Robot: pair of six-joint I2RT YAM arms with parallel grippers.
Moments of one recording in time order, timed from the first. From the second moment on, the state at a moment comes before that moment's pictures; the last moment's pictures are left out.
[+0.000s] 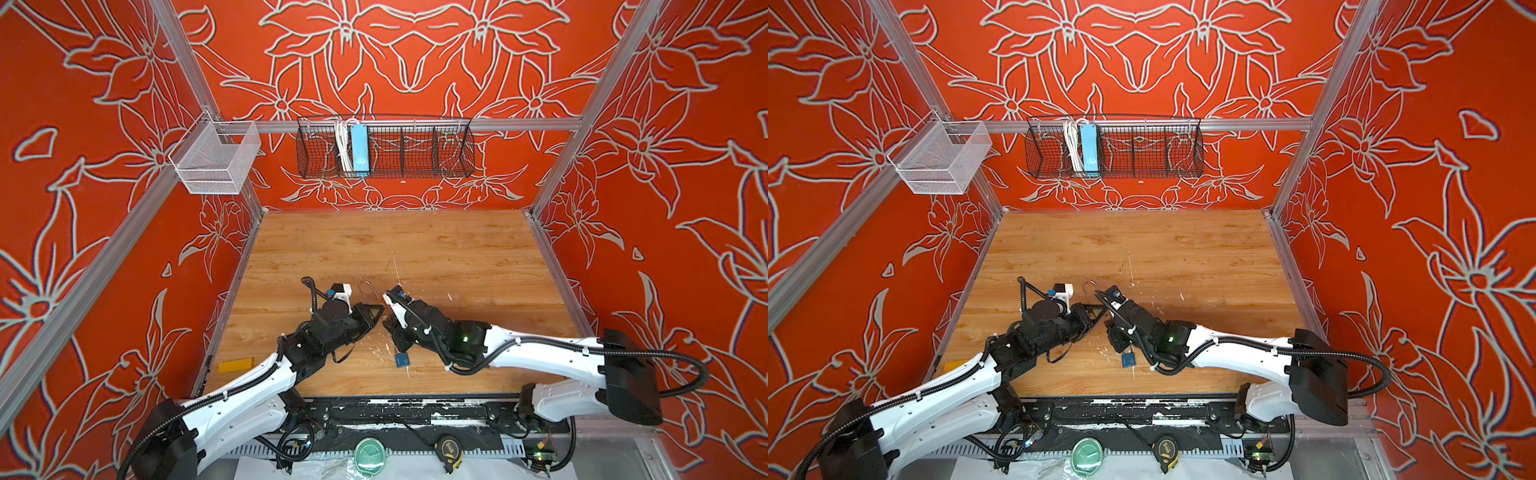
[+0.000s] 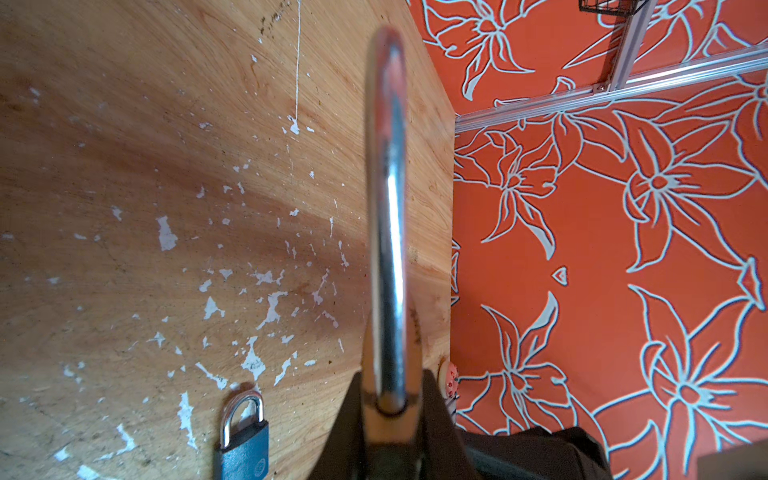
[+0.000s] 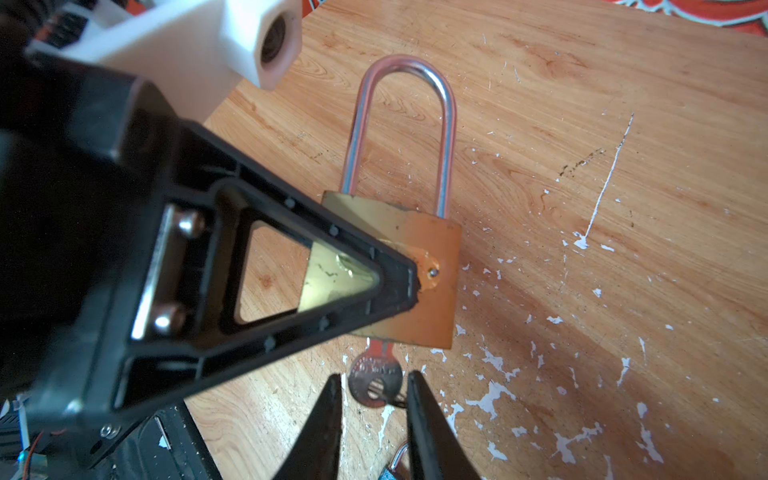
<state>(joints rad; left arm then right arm) -0.69 0.87 0.43 0.06 0.06 -1.27 1.15 1.37 0.88 -0.13 0.23 0.37</state>
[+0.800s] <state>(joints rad) -0.69 0.90 0.43 0.08 0.06 -1.27 1.15 1.43 0.94 -0.20 0.26 0.37</state>
